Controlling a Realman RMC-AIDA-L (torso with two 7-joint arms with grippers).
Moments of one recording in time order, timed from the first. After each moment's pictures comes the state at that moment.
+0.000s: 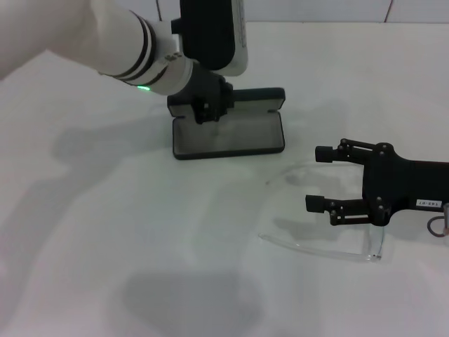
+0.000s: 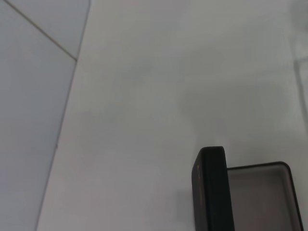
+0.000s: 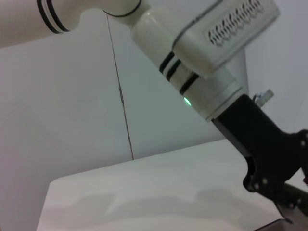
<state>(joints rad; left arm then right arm) -0.75 -2.09 1.58 1.11 2.54 1.03 -1.89 0.41 2.02 -1.20 -0.69 -1.52 -1.54 1.21</state>
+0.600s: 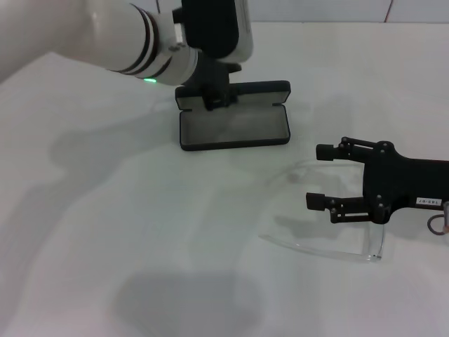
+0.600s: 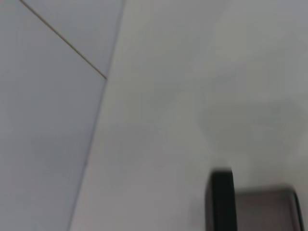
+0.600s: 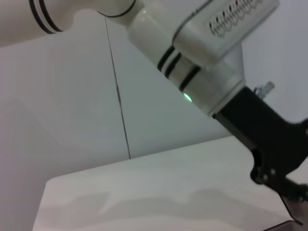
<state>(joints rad) -0.71 -2.09 1.59 1.17 2.51 0.97 -1.92 0.42 2.02 -1.20 -0.69 -1.52 -1.53 1.21</state>
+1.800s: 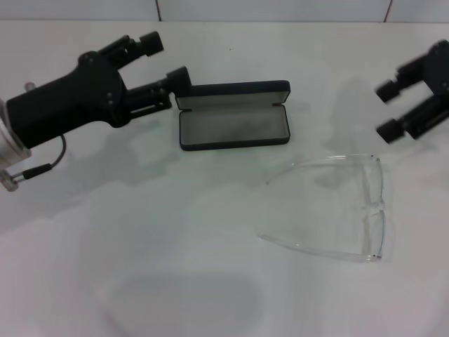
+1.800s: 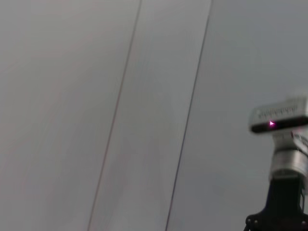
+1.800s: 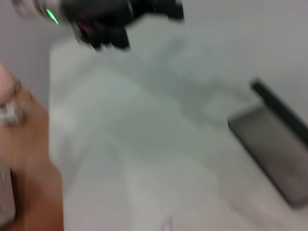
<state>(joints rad) -0.32 -2.08 0.96 0.79 1.37 1.60 -1.36 0.85 1.77 -1.10 -0.99 -1.99 -1.85 2.04</state>
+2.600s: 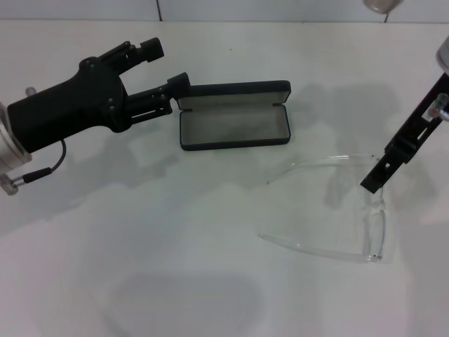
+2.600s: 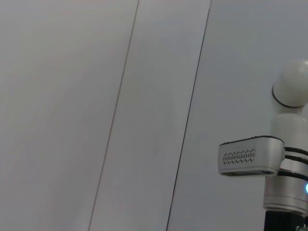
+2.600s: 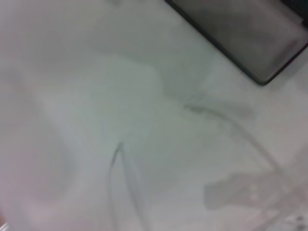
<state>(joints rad) -0.32 -2.08 0.96 0.79 1.38 1.60 -1.35 1.02 2.01 -1.18 -1.06 -2.62 -1.89 2.52</state>
